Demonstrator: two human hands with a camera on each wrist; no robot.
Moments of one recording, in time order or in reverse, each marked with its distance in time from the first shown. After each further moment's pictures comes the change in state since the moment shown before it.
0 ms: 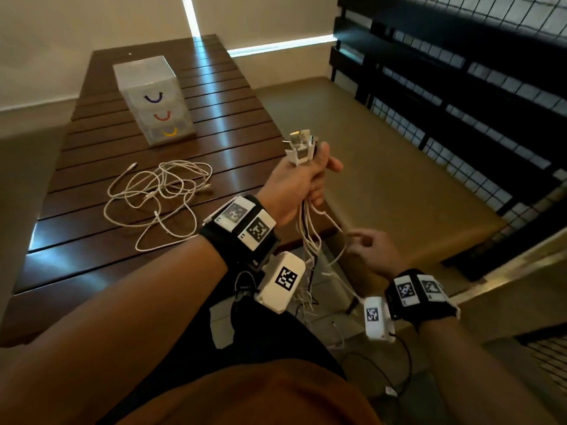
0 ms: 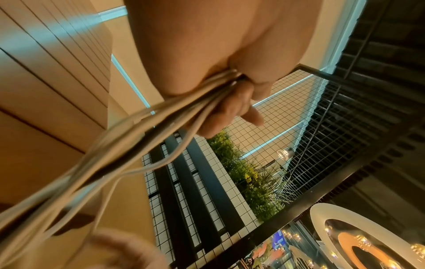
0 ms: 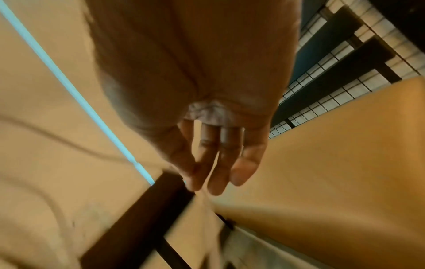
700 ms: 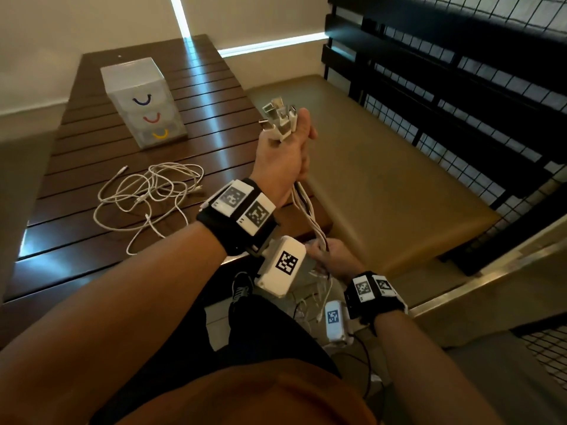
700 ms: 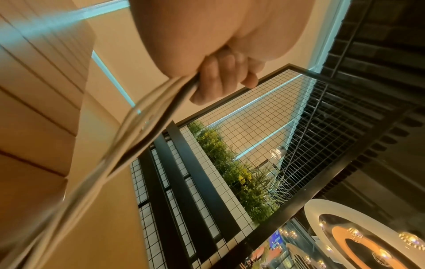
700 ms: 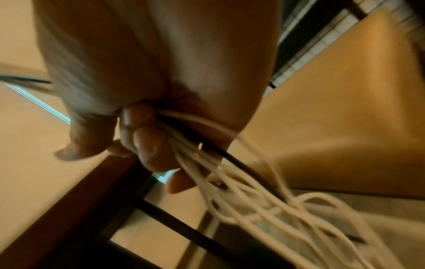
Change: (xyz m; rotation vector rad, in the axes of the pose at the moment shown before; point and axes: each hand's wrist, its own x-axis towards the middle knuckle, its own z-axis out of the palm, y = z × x) left_hand 0.020 0.014 0.011 -0.028 0.266 0.182; right_hand 0.007 -0.010 0.060 0.417 -0.179 0.040
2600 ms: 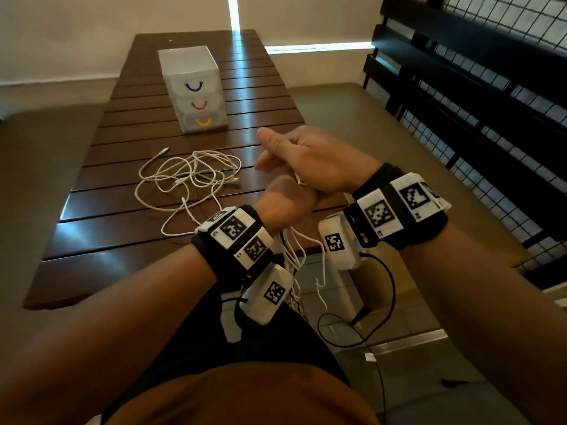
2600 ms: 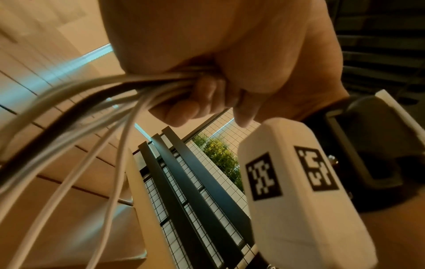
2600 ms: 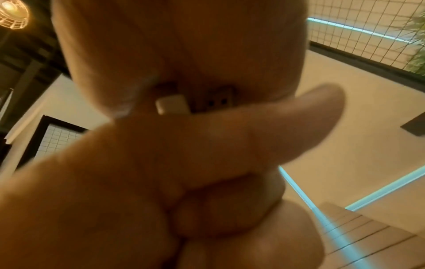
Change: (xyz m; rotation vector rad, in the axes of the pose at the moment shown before) left_hand -0.044 0.008 -0.058 0.692 -0.011 -0.089; right_hand -0.018 -0.247 0.063 -0.701 -0.308 -0.514
